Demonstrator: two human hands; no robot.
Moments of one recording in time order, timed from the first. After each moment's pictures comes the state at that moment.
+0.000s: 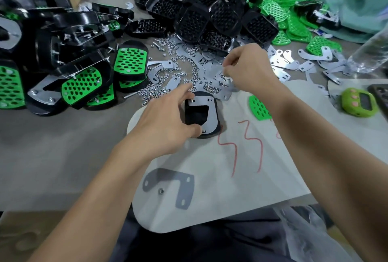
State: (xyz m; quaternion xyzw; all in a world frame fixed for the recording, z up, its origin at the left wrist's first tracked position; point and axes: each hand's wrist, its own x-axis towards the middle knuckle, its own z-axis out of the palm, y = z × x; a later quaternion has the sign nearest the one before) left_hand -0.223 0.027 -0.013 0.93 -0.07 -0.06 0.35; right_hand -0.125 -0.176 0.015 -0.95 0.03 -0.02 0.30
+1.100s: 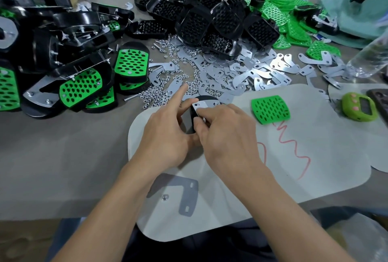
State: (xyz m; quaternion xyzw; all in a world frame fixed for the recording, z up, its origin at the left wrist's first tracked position) left_hand -0.236 0.022 -0.041 0.88 -0.03 -0.03 0.47; right_hand -0.252 -0.111 -0.003 -0.96 -0.06 -0.11 0.23
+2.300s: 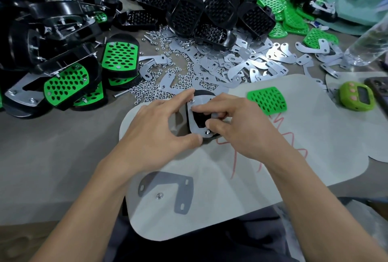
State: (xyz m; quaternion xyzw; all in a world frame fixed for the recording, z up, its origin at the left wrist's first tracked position) left_hand -0.234 0.041 -0.027 0.93 -0.14 -0.08 0.34; right_hand -0.235 -0.164 -0.008 -0.87 -0.09 0.08 0.48
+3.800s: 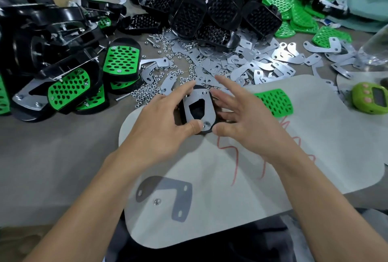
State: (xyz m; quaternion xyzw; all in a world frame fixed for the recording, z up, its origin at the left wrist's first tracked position) left_hand -0.217 0.029 -0.035 0.94 -0.11 -0.03 0.34; right_hand -0.219 -0.182 -0.030 -0.80 -0.06 0.11 0.58
